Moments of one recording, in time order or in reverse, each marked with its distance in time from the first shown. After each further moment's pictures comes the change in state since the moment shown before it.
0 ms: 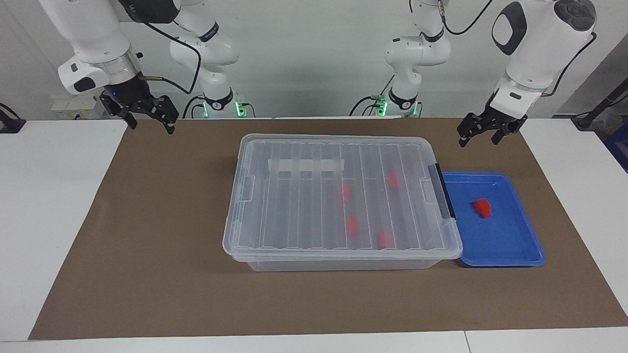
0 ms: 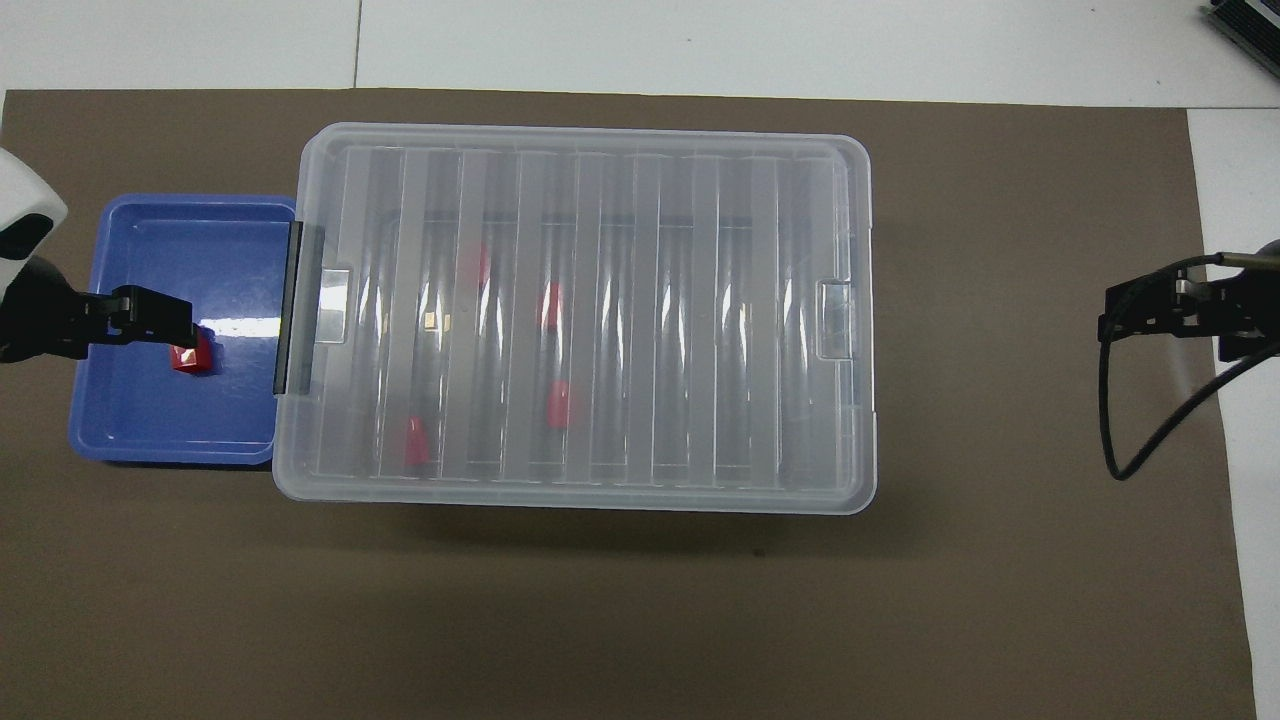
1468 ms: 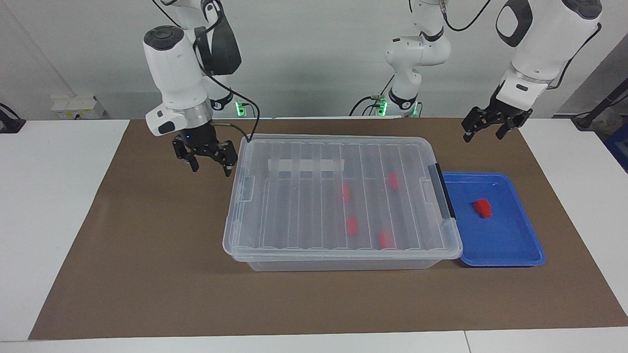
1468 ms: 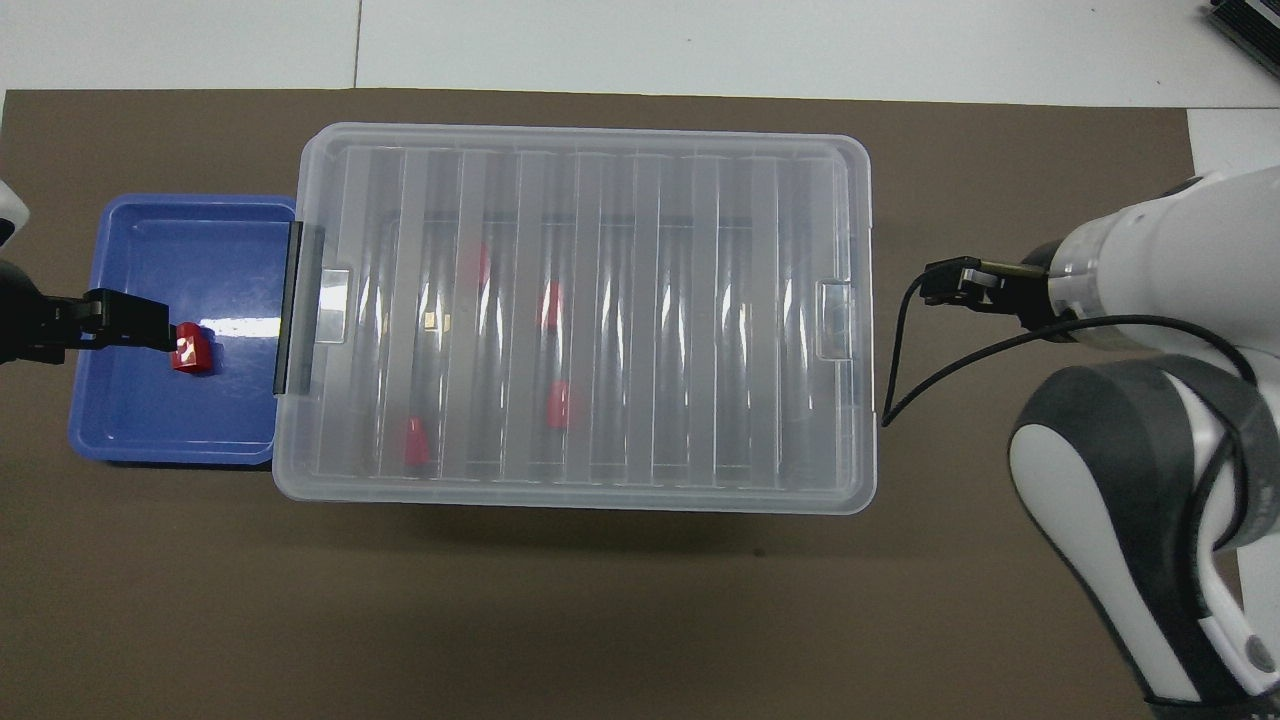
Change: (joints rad) left arm 0.000 -0.014 0.008 0.000 0.000 -0.009 0.000; right arm 0.208 0.016 0.007 -0.336 0.002 0.555 0.287
